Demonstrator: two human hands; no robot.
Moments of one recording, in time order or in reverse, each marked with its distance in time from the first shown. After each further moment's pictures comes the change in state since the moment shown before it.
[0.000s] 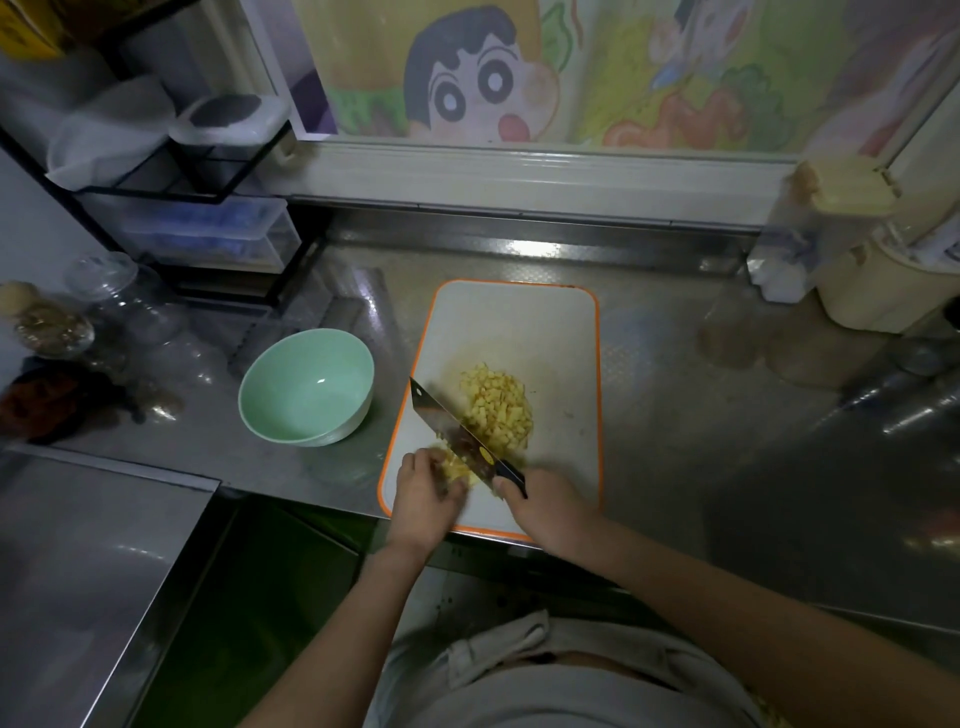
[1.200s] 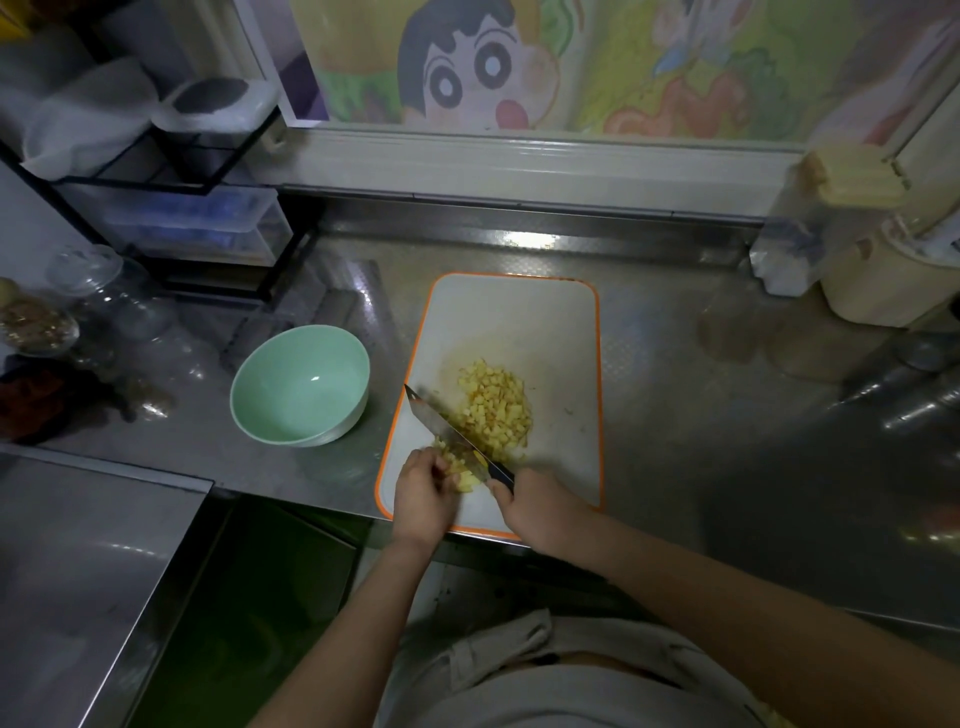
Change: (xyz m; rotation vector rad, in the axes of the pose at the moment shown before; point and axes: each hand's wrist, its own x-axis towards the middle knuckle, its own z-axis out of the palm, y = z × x) left_hand 0.007 0.003 0.005 -0.035 0.071 0.044; right_hand 0.007 -0.007 0.005 -0.070 -0.026 0.059
